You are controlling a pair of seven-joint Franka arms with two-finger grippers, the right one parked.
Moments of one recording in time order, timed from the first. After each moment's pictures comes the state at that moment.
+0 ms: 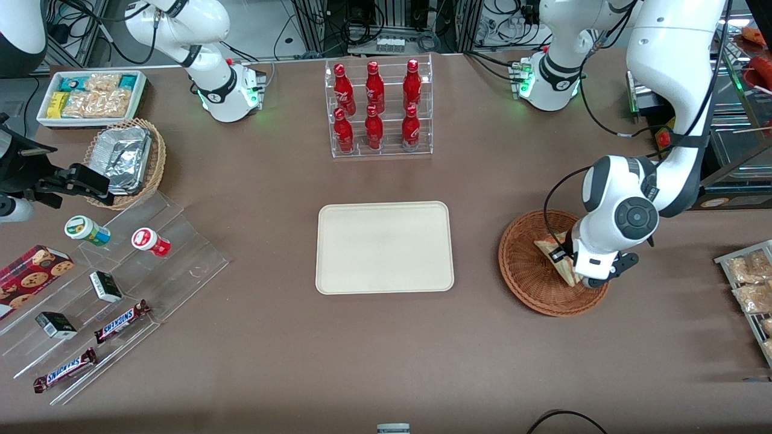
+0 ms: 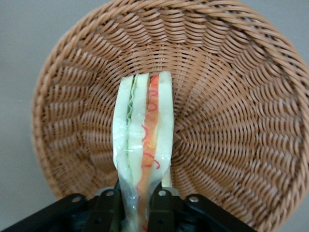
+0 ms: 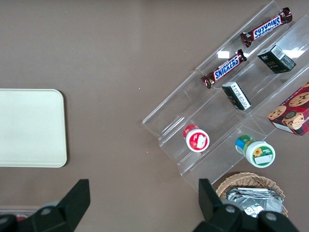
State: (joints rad) arm -0.08 0.38 -0.10 -1.93 0.10 2.14 -0.71
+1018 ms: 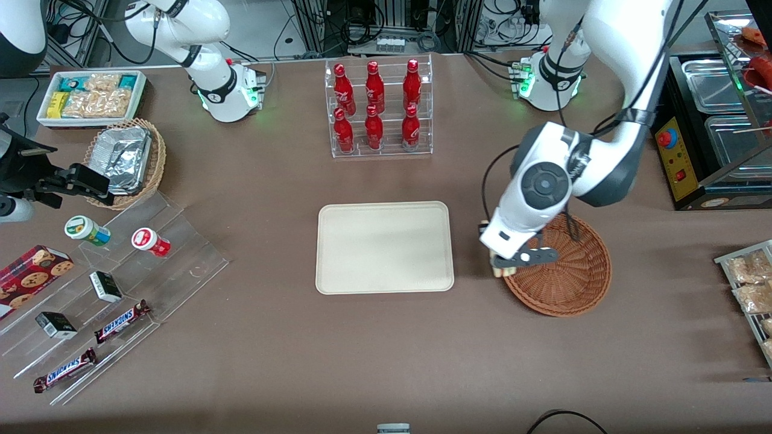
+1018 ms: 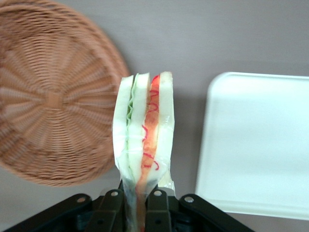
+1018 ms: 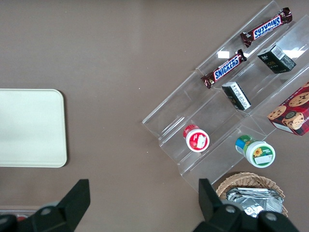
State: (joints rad) arm -0.25 0.38 -0.26 -1.73 0.09 1.99 -0.59
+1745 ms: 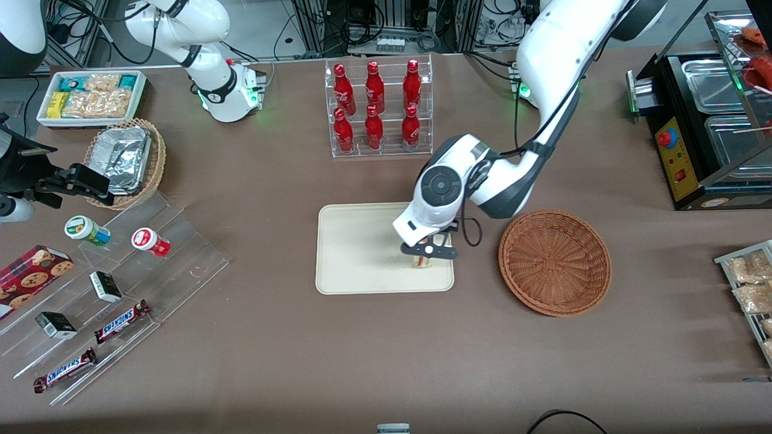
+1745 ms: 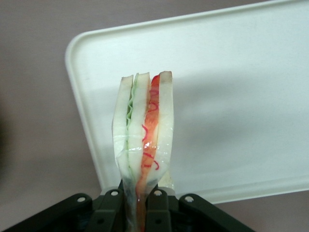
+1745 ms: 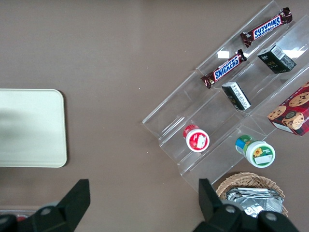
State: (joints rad) arm -0.44 0.64 -0.30 -1.55 0.09 2.07 -0.59
